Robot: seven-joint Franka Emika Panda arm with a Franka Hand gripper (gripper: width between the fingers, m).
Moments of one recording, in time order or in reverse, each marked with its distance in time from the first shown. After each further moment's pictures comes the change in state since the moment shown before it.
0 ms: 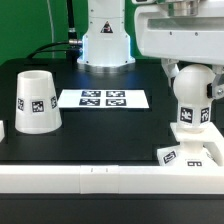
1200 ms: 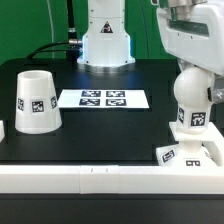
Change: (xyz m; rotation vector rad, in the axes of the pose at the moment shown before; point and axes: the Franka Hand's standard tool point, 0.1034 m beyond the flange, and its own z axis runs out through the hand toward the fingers) arm -0.011 0.000 0.003 -0.007 -0.059 0.190
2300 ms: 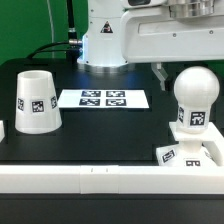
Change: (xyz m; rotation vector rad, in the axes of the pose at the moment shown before) arm 0.006 0.005 -0.004 -0.085 0.009 -1.046
